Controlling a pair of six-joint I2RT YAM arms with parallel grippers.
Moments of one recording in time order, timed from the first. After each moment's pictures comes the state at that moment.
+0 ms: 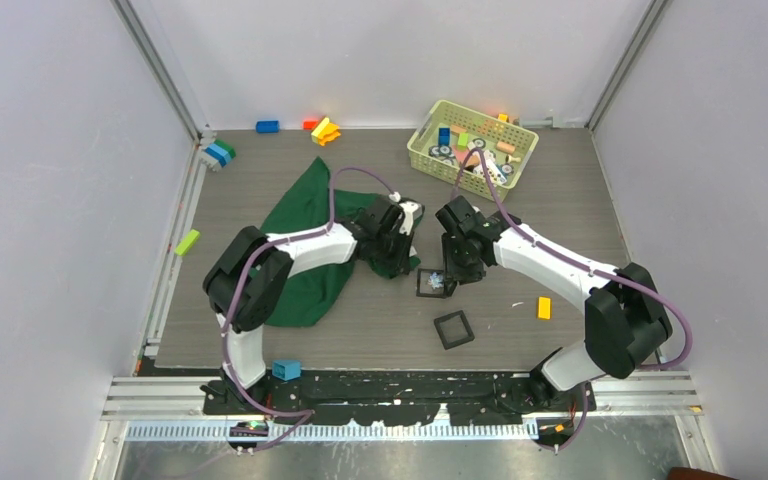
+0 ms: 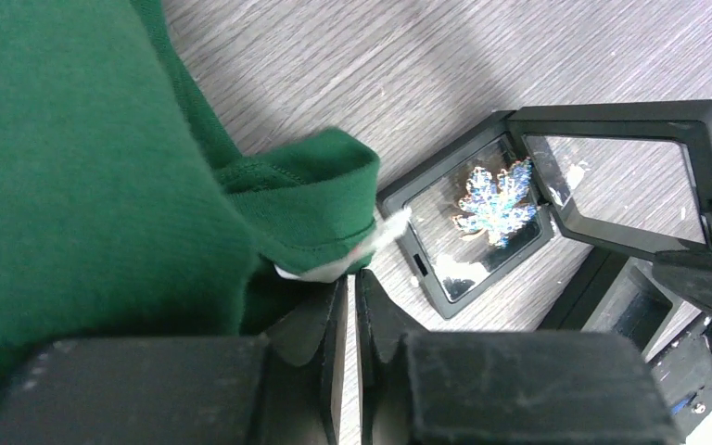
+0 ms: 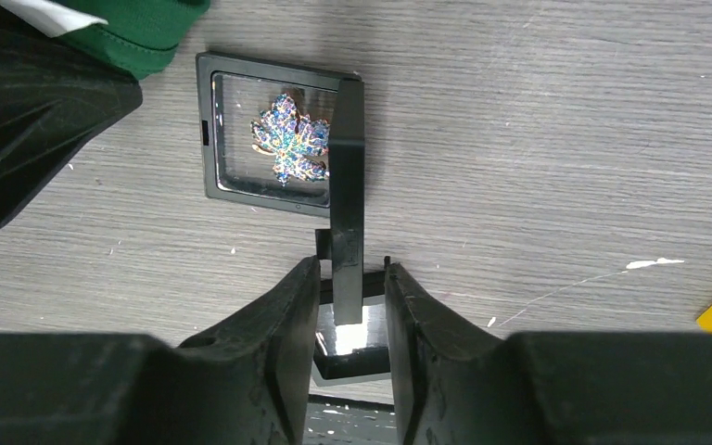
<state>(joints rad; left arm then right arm) -0.74 1.87 1.18 -0.22 0.23 -0.31 0.62 1.49 1.04 -0.79 0.10 0.58</state>
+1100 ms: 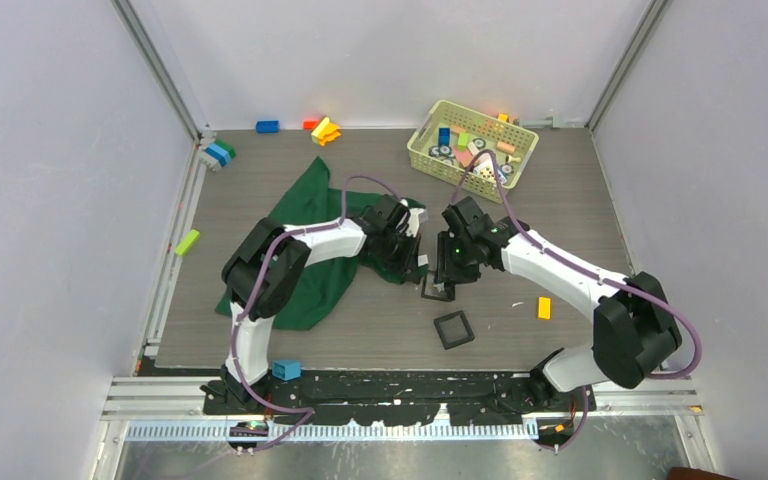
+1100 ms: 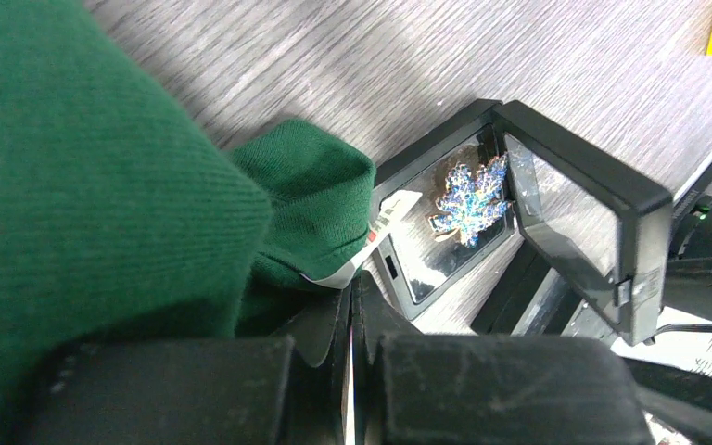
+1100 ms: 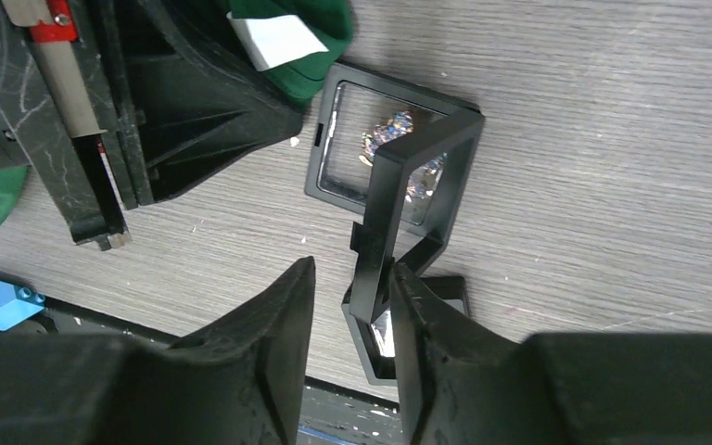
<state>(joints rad) -0.73 2.00 1.28 -0.28 0.46 -0.39 0.60 1.42 0.98 -0.68 -0.04 0.60</state>
